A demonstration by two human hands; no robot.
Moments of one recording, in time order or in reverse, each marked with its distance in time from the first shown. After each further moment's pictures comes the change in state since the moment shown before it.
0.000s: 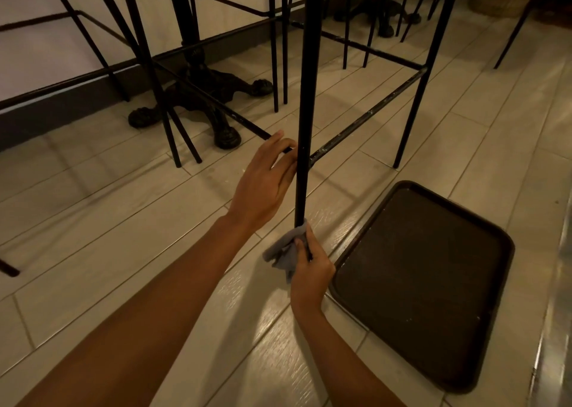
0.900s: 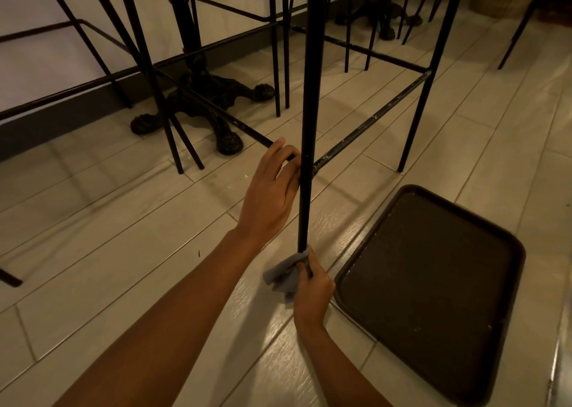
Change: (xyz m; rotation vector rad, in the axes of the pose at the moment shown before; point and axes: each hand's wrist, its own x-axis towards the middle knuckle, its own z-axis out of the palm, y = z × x) left_hand 0.000 0.005 0.011 -0.017 0.057 -0.034; right_hand -0.002 0.033 0.001 -0.138 -0.052 0.117
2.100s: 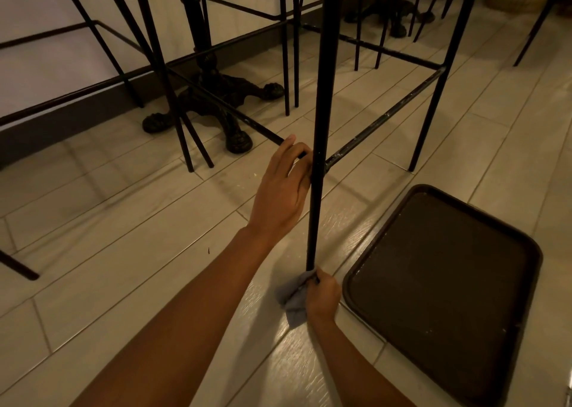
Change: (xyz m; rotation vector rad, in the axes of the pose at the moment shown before) left_hand -0.001 0.000 -0.001 0.017 -0.019 -0.028; right_hand 0.014 0.028 0.001 -0.380 -0.141 0.183
